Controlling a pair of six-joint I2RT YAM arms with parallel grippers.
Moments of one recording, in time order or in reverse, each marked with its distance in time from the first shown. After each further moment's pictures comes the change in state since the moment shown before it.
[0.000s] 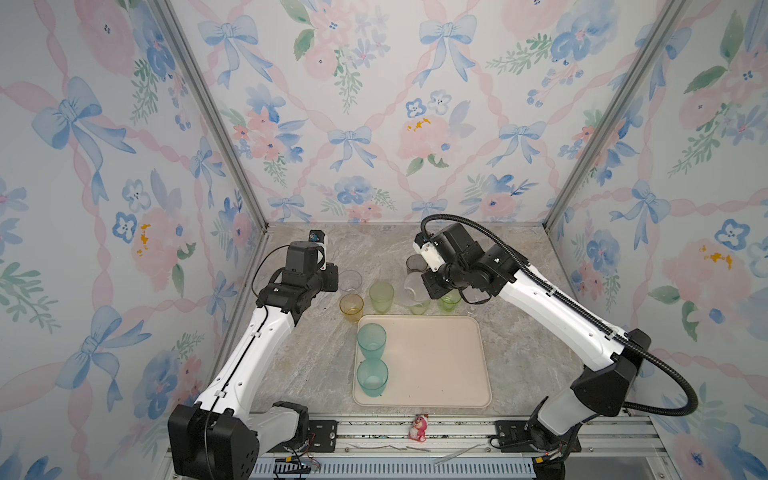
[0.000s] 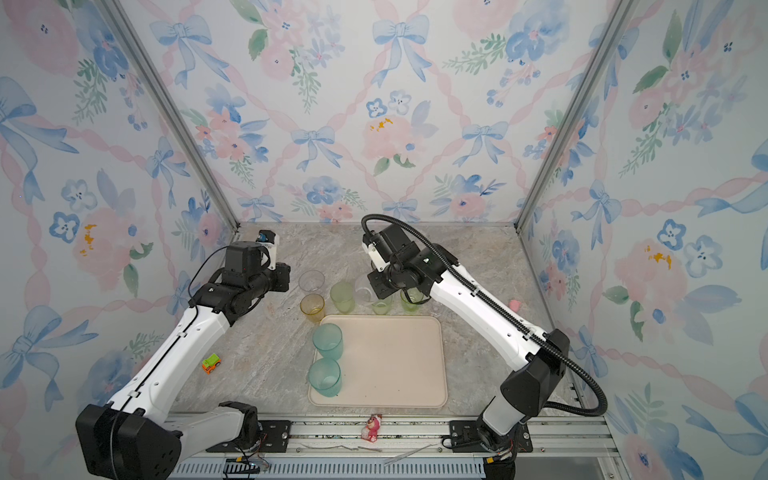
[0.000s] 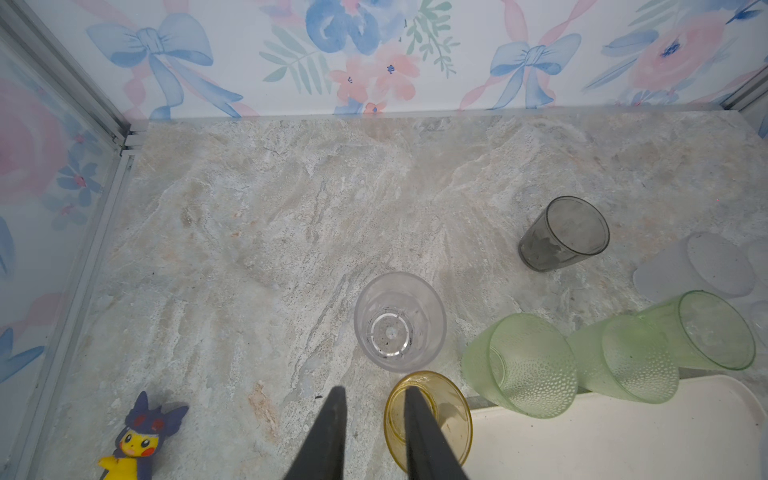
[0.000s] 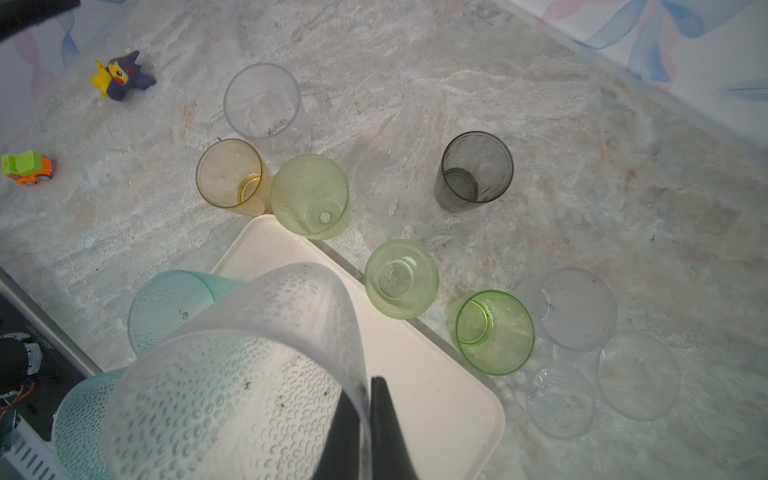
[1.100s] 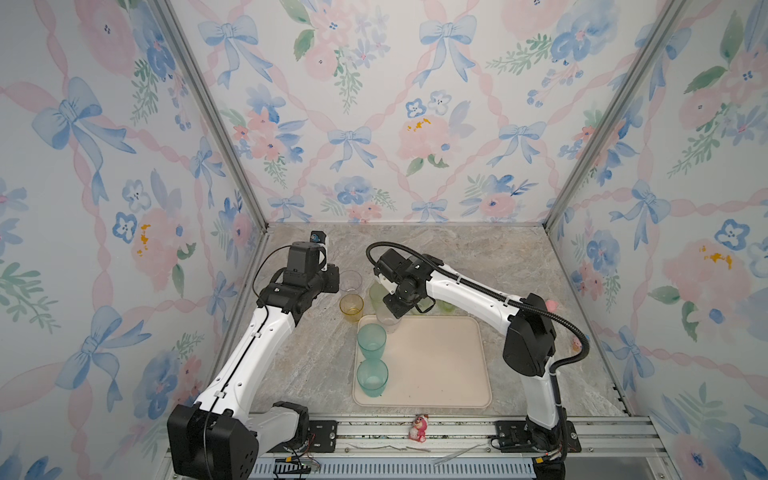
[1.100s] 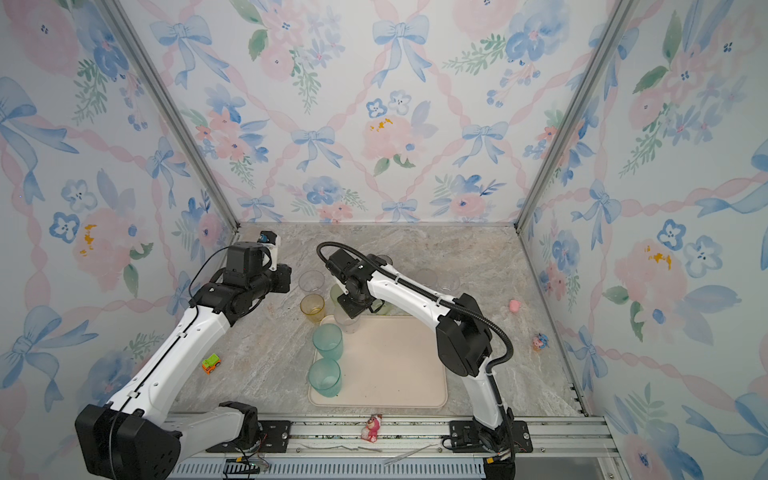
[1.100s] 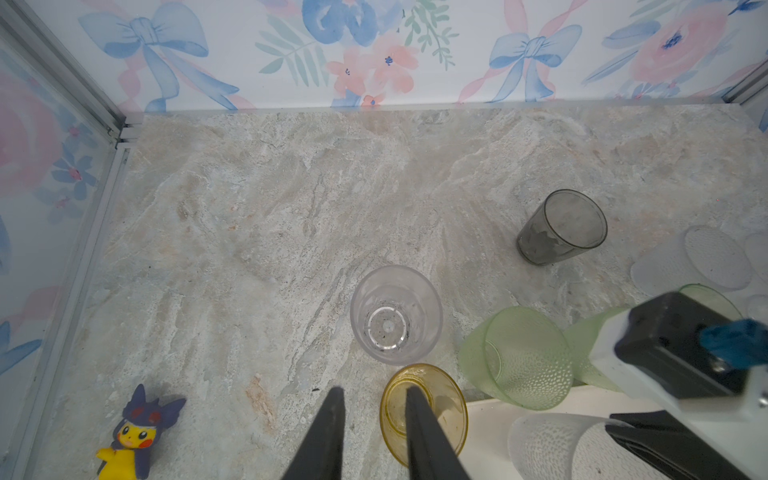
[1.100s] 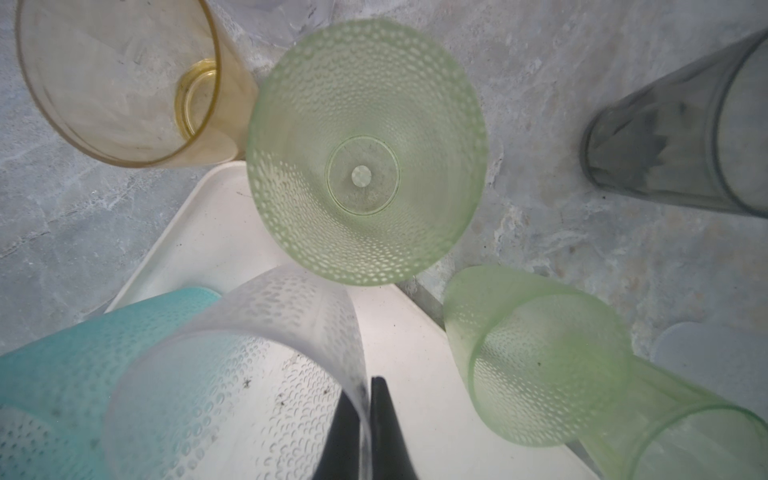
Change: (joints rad) left arm -0.013 0.000 0.004 -0.023 -0.004 -0.008; right arm 0.089 0.470 0.200 -0.045 0.014 0.012
